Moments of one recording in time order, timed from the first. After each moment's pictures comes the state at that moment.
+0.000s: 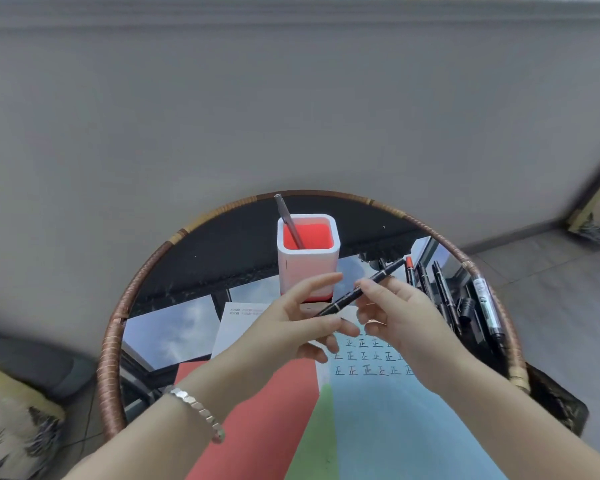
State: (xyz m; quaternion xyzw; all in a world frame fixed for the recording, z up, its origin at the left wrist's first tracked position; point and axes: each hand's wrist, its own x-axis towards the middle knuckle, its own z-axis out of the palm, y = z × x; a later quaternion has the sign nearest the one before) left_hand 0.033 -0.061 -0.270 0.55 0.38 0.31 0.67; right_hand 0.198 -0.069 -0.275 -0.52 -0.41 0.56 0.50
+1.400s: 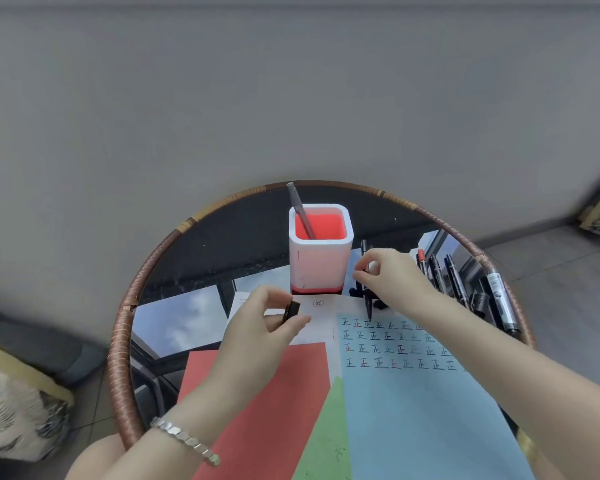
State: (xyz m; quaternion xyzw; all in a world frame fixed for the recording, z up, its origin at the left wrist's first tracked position) left_hand 0.009 -0.066 -0.306 0.58 0.57 0.40 0.43; right_hand 0.206 0.005 -0.302 -0.69 -0.65 0.22 0.22
